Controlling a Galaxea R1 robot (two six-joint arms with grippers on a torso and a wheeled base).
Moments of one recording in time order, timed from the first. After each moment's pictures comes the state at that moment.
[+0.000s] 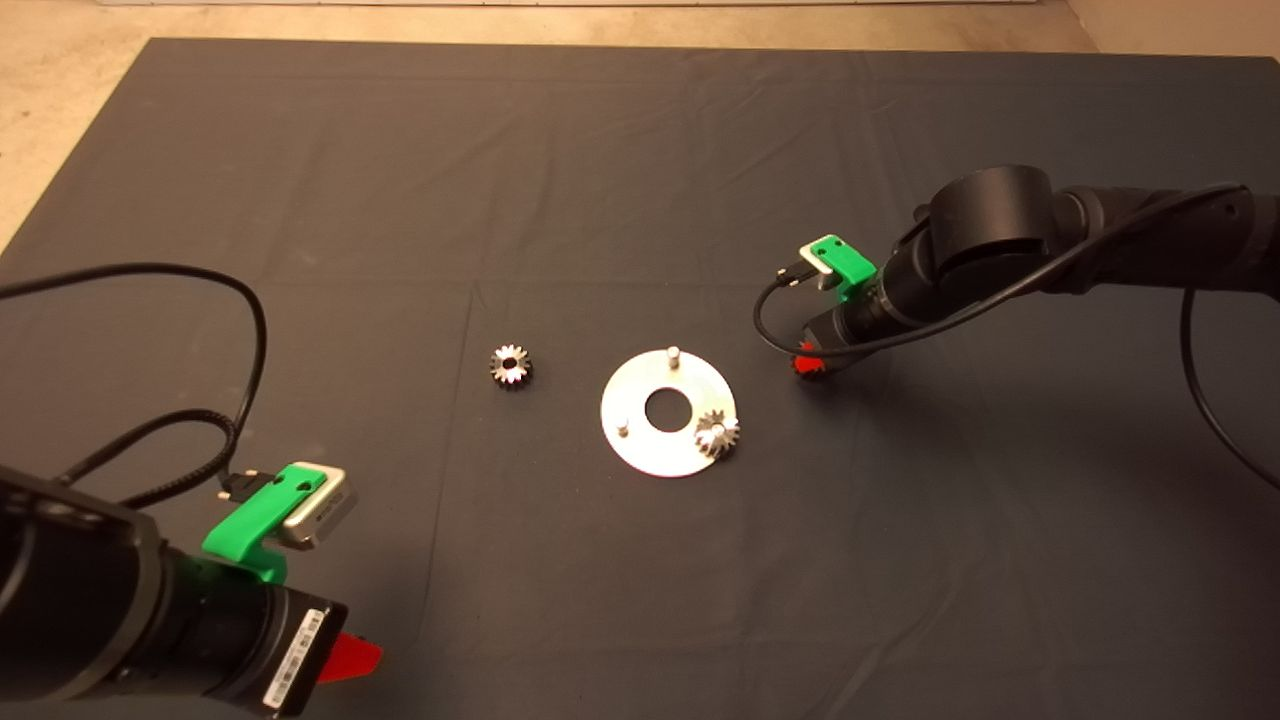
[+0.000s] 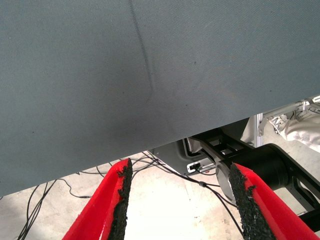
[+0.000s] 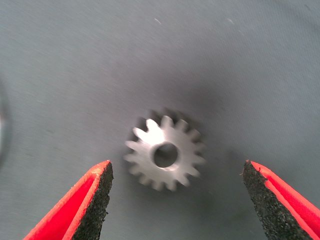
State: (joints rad) left arm -0.37 1.94 -0.32 0.29 1.34 -1.38; right arm 0.32 2.50 -1.09 -0.55 -1.41 1.01
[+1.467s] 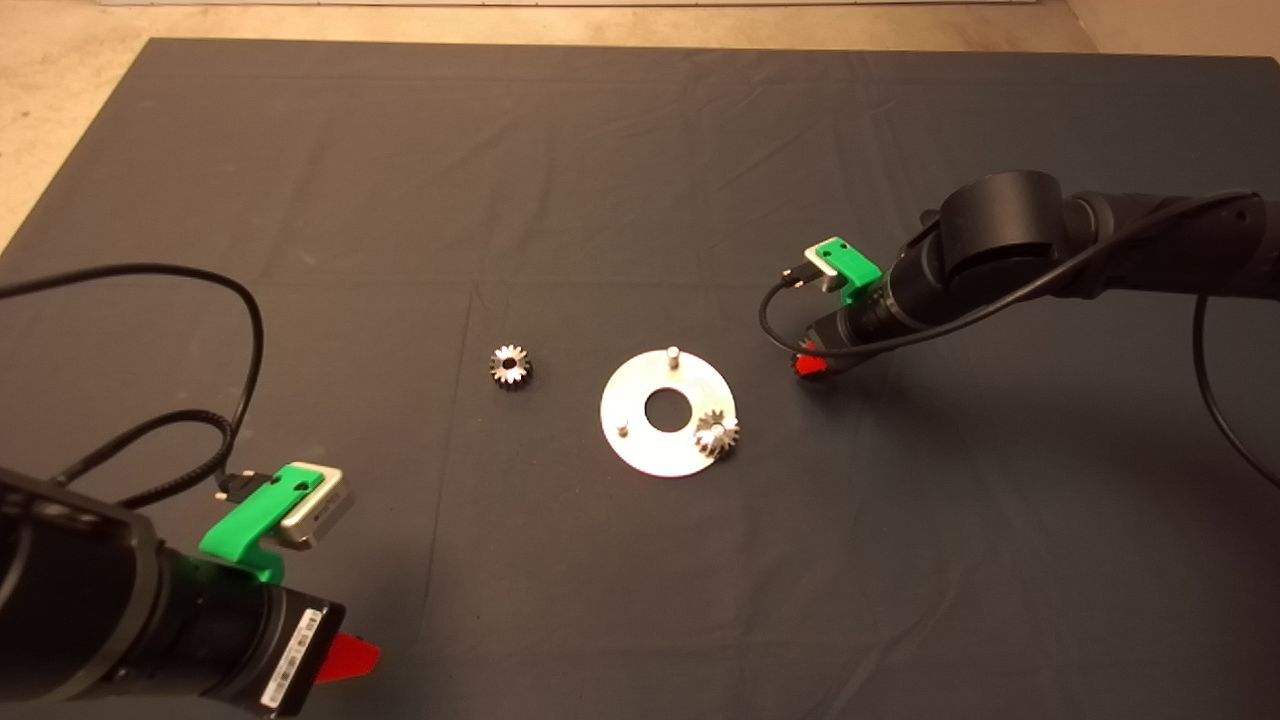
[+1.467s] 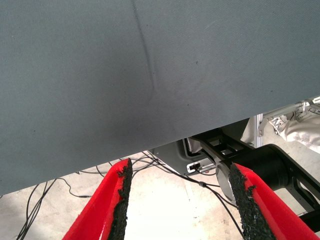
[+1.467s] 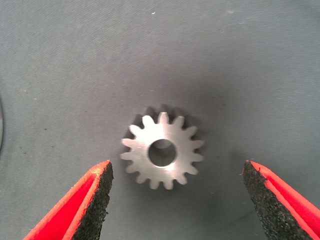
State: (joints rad) left arm -0.37 1.93 -0.32 0.29 1.34 -1.38; right arm 0.30 2.48 -1.09 -0.55 -1.39 1.01
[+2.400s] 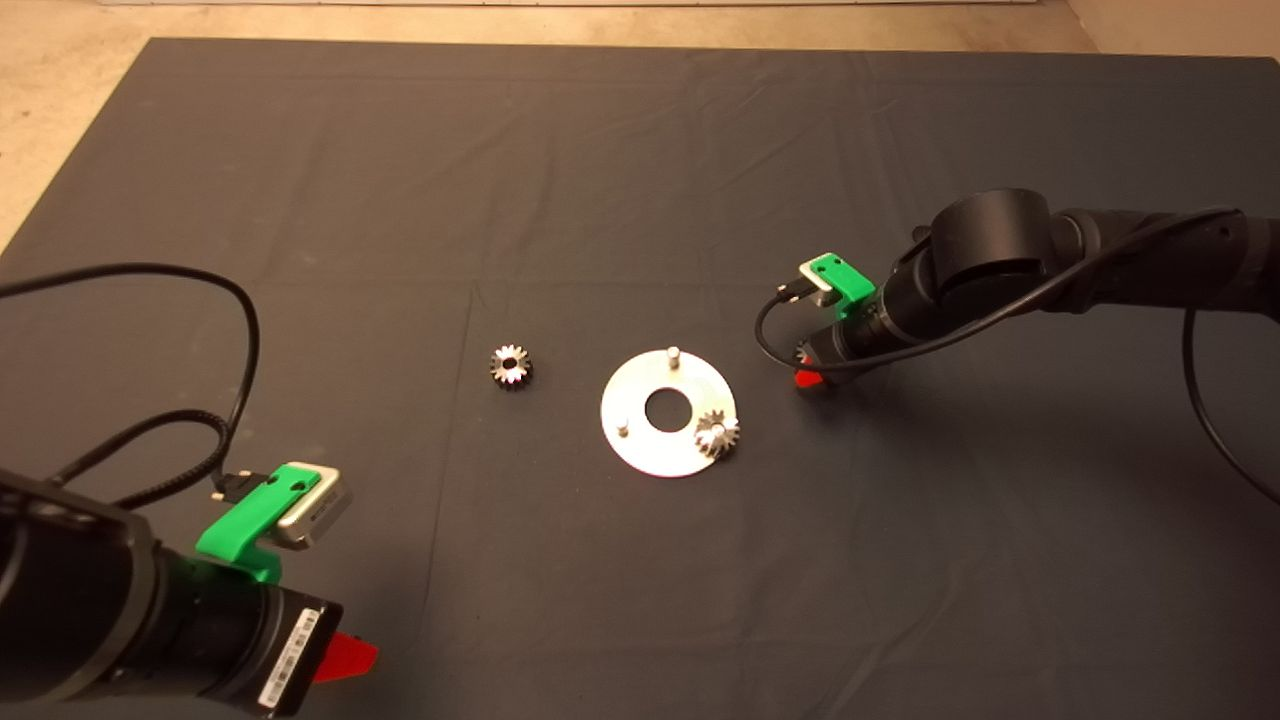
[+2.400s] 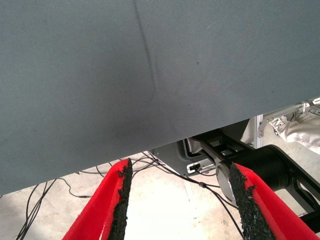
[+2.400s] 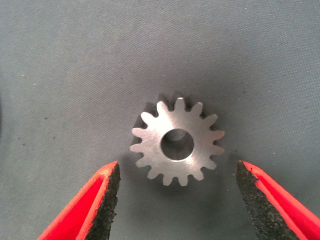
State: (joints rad) left arm -0.37 1.93 -0.32 0.29 1.34 -1.38; right arm 0.28 2.48 -1.09 -0.55 -1.39 1.01
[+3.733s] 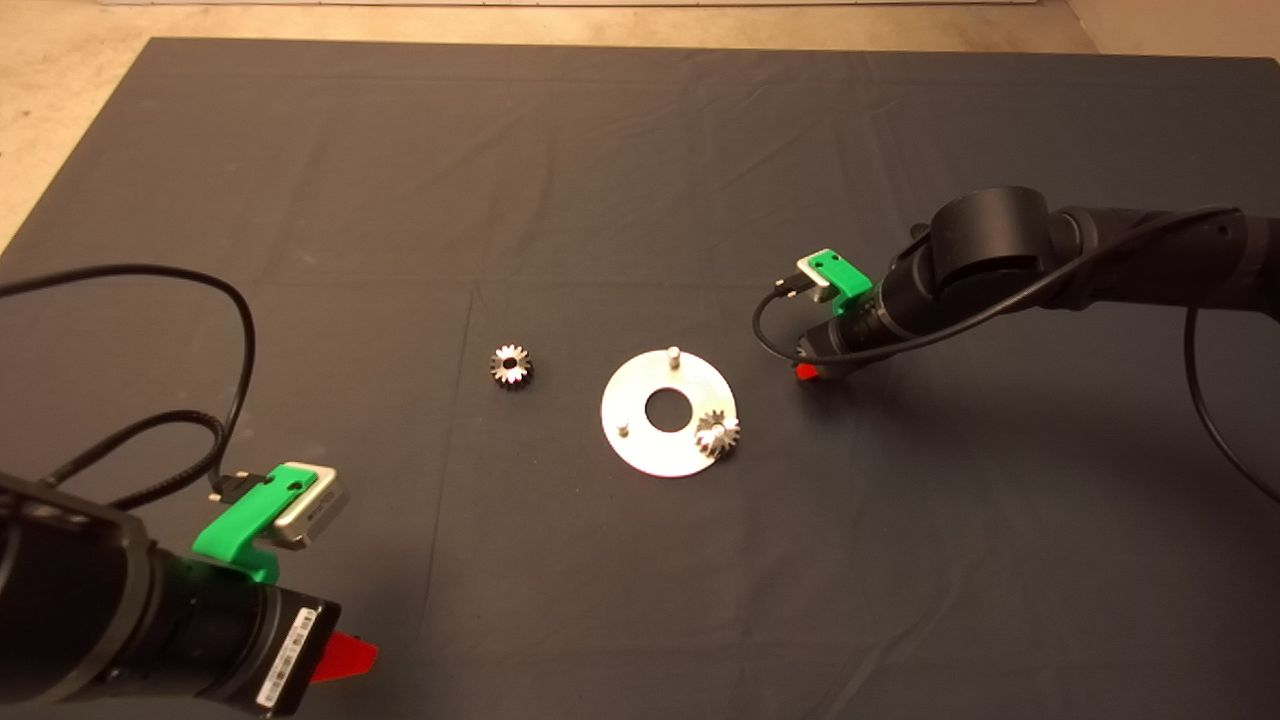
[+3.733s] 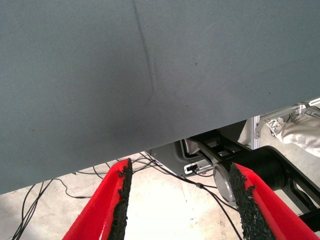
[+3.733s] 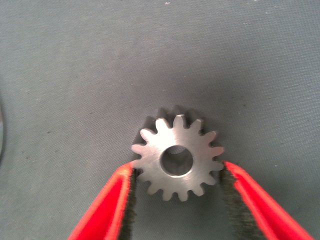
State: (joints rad) left arm -0.37 1.91 -0.32 0.29 1.33 -1.38; right arm 0.28 2.48 -1.11 -0.55 -1.35 1.01
